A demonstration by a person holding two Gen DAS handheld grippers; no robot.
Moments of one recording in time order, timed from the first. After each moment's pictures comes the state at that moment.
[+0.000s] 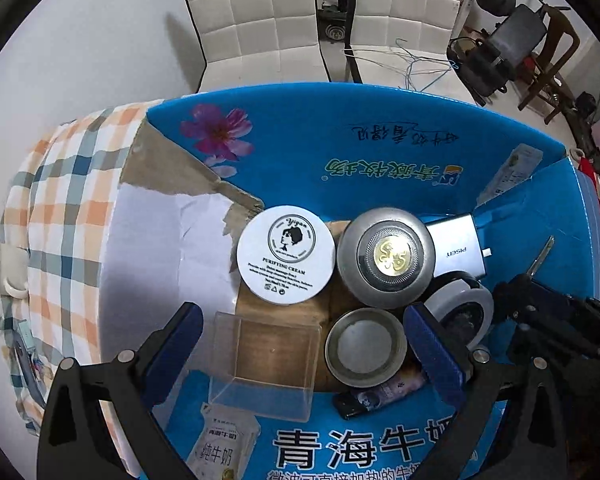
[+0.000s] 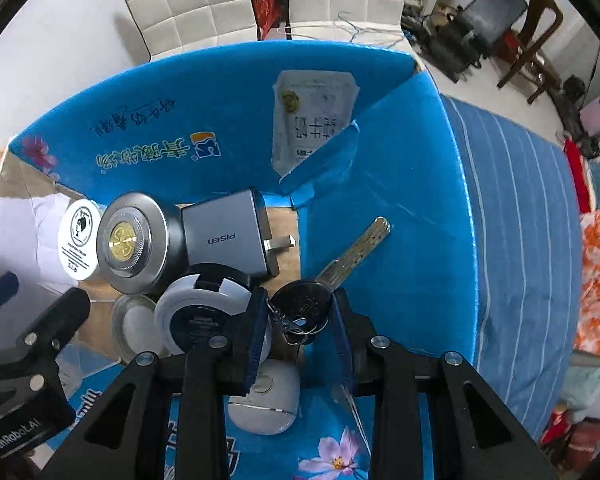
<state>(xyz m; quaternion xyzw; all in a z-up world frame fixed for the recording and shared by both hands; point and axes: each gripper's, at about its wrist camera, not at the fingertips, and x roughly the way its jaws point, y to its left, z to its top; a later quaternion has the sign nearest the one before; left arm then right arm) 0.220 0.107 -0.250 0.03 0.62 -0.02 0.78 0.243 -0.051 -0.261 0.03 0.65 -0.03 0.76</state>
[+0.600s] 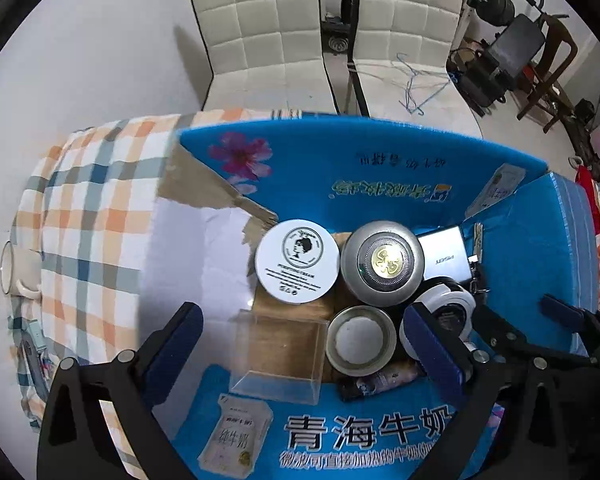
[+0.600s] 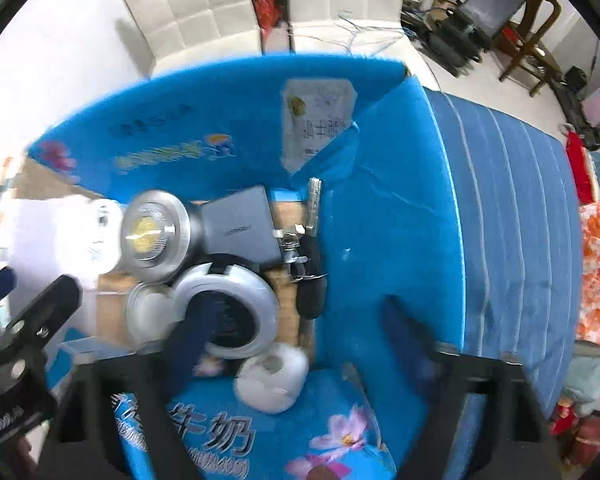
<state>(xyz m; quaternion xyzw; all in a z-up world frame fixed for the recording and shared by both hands) 0.214 0.119 -0.217 0.02 0.61 -0.01 0.79 0.231 -0.059 -0.240 0.04 0.64 -0.02 0.76</state>
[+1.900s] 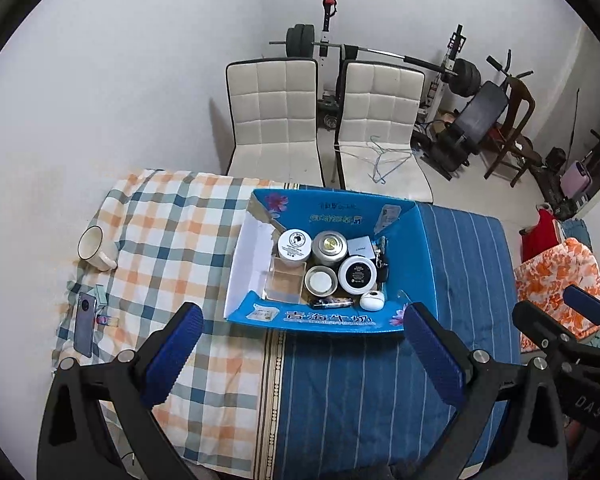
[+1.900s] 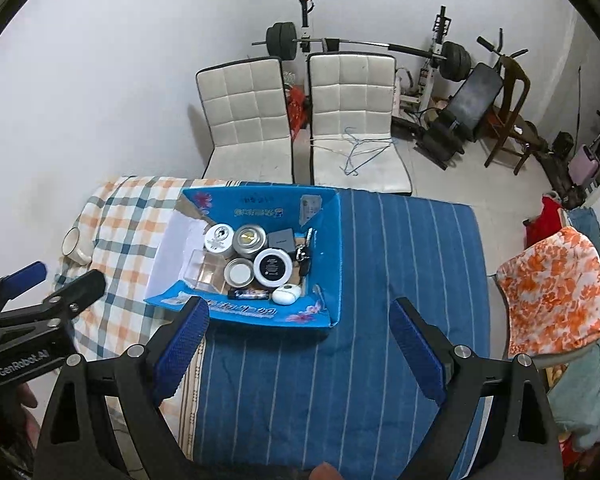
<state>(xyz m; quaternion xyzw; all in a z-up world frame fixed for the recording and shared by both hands) 0.037 0.126 0.002 -0.01 0.50 -0.02 0.87 0.019 -0.086 0.053 0.03 0.50 0.01 0.86</state>
